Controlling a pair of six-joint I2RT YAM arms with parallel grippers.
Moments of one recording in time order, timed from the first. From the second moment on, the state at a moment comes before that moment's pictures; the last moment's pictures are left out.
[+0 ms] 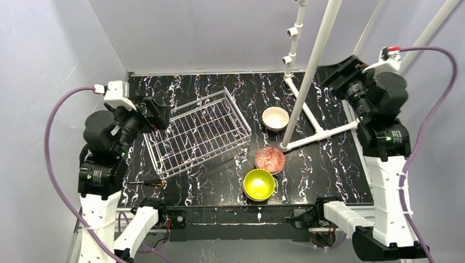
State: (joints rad) left arm -0.12 0.76 1.36 -0.72 0.10 -0.25; right arm 0.13 1.00 1.54 -0.53 -0.06 0.63
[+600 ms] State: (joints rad) left arm -0.12 0.69 0.91 -0.54 0.48 -0.41; right arm 0.12 0.86 0.79 -0.57 -0.36 0.77
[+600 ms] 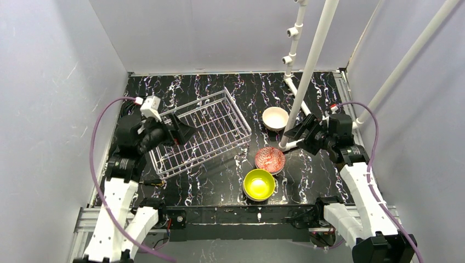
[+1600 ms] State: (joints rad) left arm -1.04 1.41 1.03 -0.51 0.06 -0.53; right arm 0.12 0.75 0.74 -0.74 -0.16 0.60
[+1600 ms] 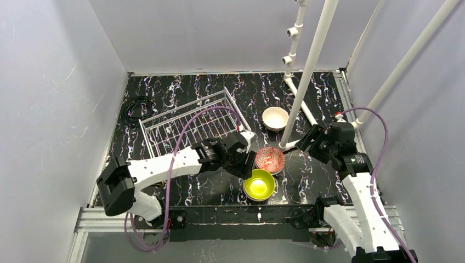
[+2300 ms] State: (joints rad) left arm -1.11 1.53 1.08 -0.60 -0.09 -0.64; right arm 0.12 0.68 0.72 -0.76 -0.17 0.61
